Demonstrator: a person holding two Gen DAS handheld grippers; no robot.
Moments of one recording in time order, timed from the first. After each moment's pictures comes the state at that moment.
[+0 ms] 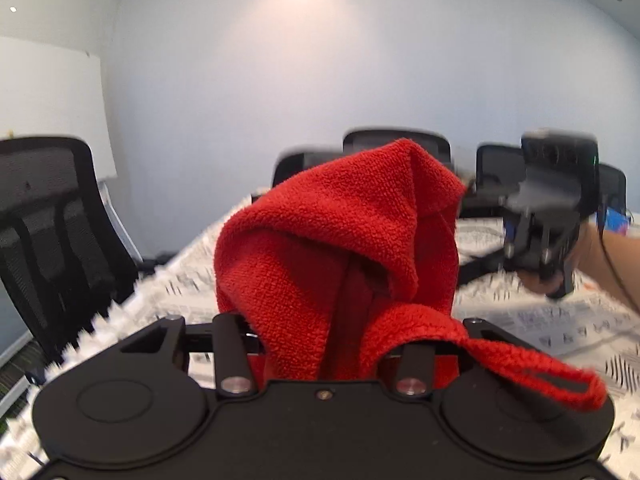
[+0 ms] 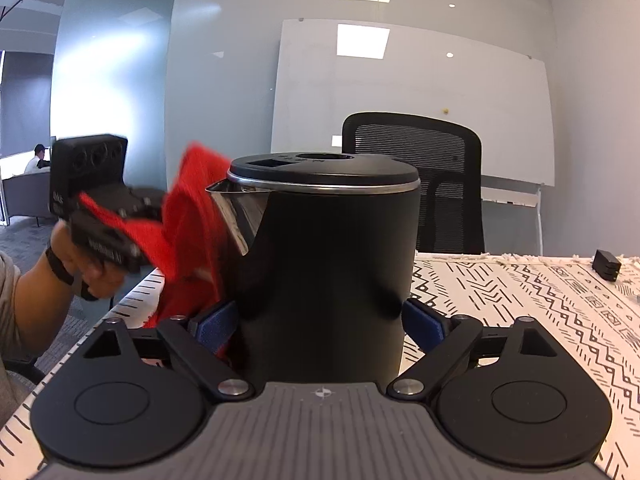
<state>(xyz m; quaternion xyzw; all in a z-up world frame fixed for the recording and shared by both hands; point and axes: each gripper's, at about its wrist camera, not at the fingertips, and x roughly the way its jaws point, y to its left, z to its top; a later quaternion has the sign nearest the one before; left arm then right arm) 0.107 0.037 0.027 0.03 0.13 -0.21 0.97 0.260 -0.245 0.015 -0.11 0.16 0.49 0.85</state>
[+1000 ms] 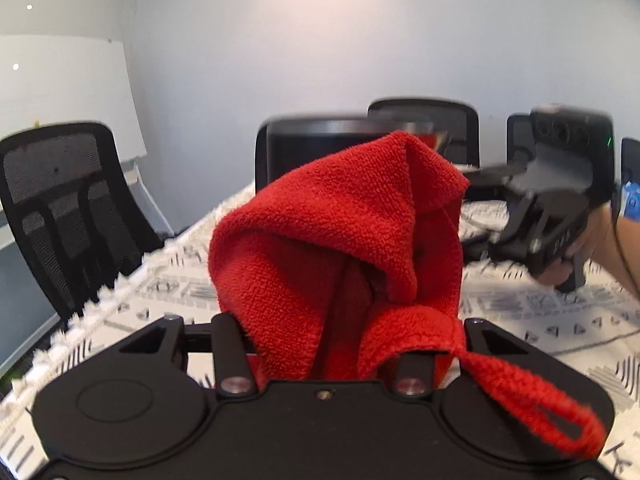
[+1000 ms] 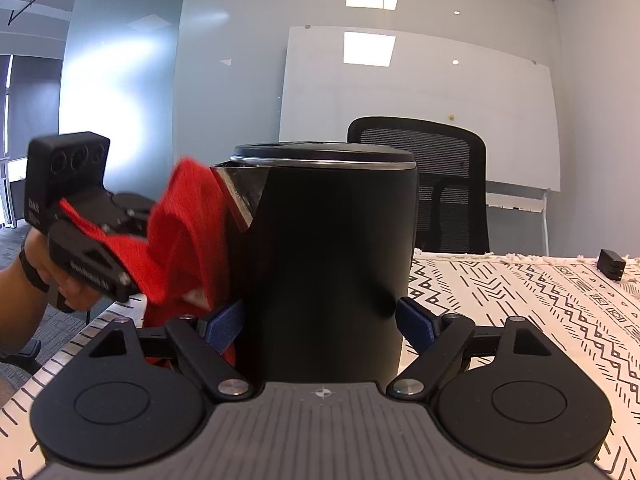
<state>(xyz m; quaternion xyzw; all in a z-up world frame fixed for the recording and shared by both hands) 0.108 -0.022 0.022 0.05 0.17 -0.15 0.97 0.268 -0.249 0.006 -0.10 0.14 0.50 0.85</state>
